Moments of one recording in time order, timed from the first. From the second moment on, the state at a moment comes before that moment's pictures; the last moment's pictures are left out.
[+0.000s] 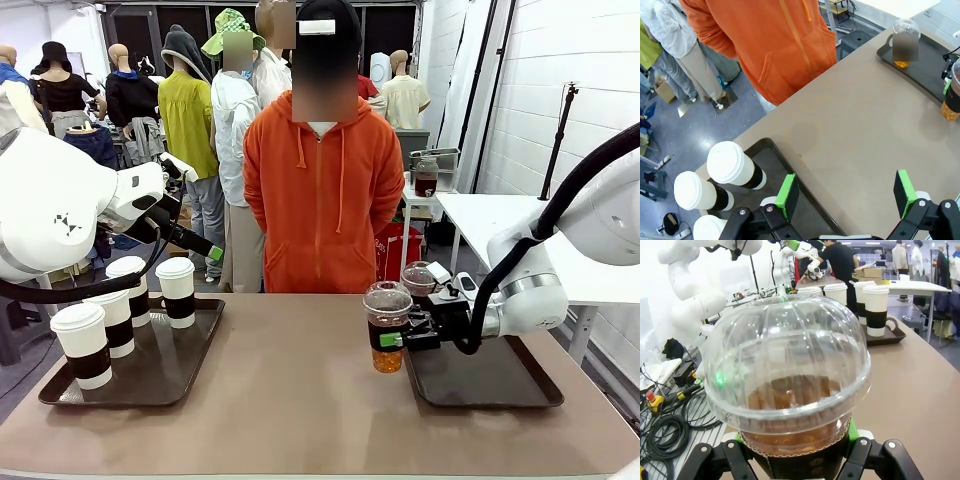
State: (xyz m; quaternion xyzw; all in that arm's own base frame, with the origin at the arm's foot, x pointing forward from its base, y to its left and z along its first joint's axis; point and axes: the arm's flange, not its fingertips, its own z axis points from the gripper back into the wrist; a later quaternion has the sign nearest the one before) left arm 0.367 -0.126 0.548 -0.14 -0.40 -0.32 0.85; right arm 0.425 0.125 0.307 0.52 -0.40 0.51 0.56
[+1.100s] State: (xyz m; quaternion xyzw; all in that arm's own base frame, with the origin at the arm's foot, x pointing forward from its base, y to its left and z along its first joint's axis) left arm 0.367 -0.126 0.548 -0.14 -0.40 -0.32 0.85; right arm 0.443 0.050 0.301 0.47 -0.44 0.47 0.61
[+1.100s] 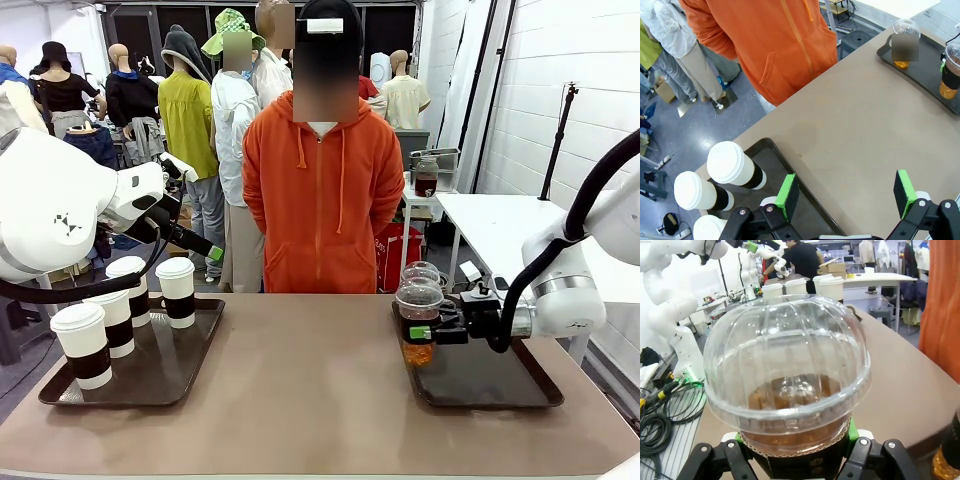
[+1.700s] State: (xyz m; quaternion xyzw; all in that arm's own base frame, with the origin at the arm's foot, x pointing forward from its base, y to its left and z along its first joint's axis) left arm 0.367 -0.126 0.548 -0.14 -0.40 -0.32 0.85; right arm 0.473 0.019 0.282 0.46 -0.44 0.46 0.61
